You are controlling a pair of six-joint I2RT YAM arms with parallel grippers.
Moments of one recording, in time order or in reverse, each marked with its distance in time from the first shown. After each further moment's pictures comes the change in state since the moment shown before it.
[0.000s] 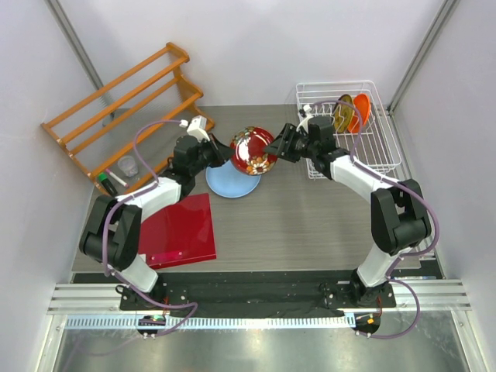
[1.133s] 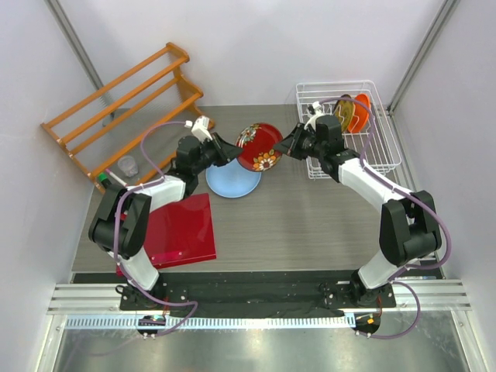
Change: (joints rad) left arm 0.001 0.108 0.009 0.172 0.130 -0.119; right arm -0.007 -0.104 -0.026 -0.043 0.067 -0.033
